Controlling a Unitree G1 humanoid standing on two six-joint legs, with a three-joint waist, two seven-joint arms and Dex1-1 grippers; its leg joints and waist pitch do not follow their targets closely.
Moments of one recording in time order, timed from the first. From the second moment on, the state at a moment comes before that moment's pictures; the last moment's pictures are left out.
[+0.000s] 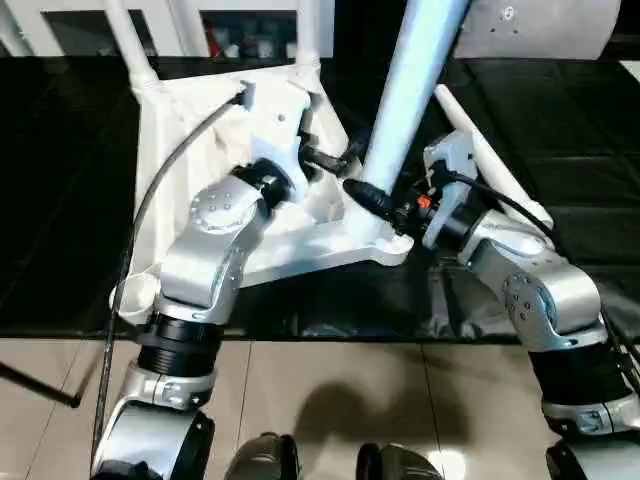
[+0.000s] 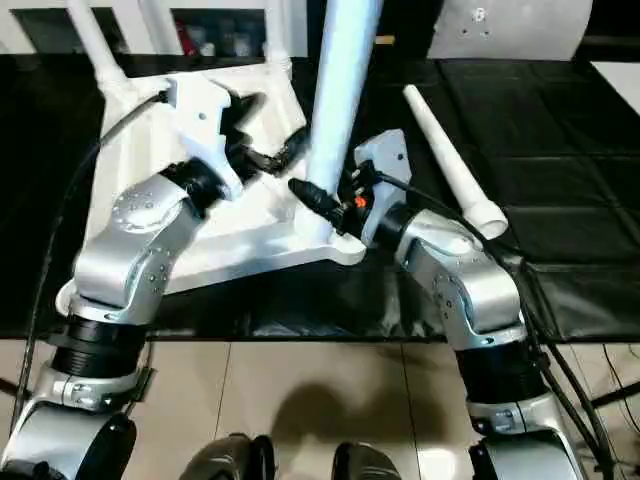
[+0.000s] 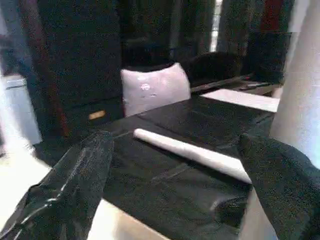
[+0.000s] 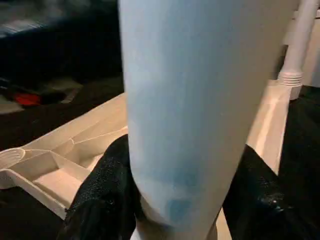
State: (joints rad) left arm -0.66 0.11 -0.09 -0.04 -0.22 0.41 -0.44; right arm -0.52 -0.33 0.10 0.00 0.43 0.42 0.58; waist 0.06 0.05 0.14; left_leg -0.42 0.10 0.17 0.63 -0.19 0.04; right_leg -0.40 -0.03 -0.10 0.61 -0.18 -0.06
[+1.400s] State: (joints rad) left arm -0.24 0.16 -0.08 -0.19 -0.19 0.43 -0.39; right arm -0.22 -0.30 -0.11 -0.38 0.48 0.73 0.28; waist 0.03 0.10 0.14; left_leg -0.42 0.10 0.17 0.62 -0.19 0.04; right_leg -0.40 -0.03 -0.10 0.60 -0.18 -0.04
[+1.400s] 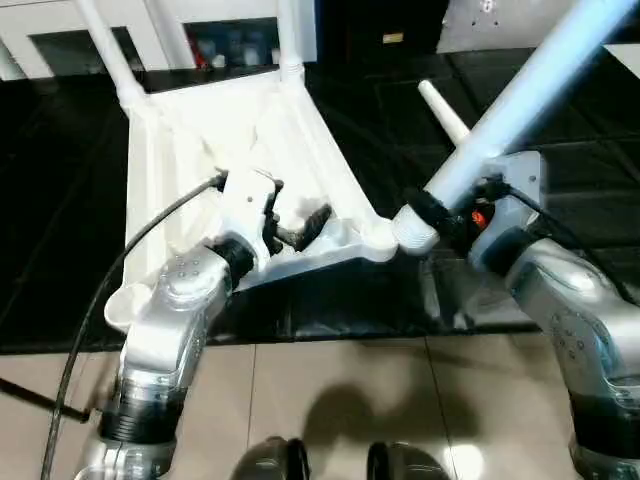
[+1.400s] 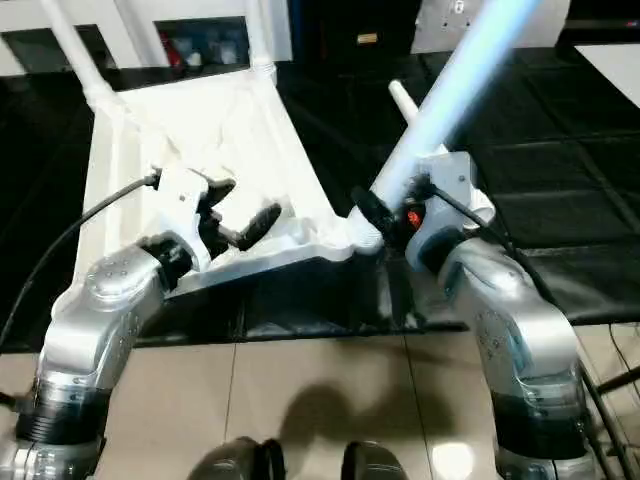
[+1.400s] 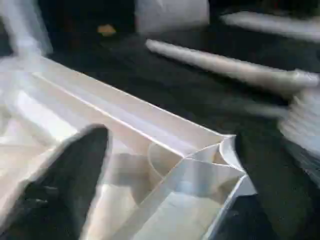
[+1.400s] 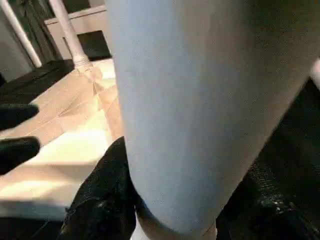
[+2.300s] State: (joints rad) left arm 0.03 0.03 -0.01 -0.54 -0.14 0.48 -0.08; right arm -0.01 -0.22 -0.08 -0.58 0.48 0.80 0.18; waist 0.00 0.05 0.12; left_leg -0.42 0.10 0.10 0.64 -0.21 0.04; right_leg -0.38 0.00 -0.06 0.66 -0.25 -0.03
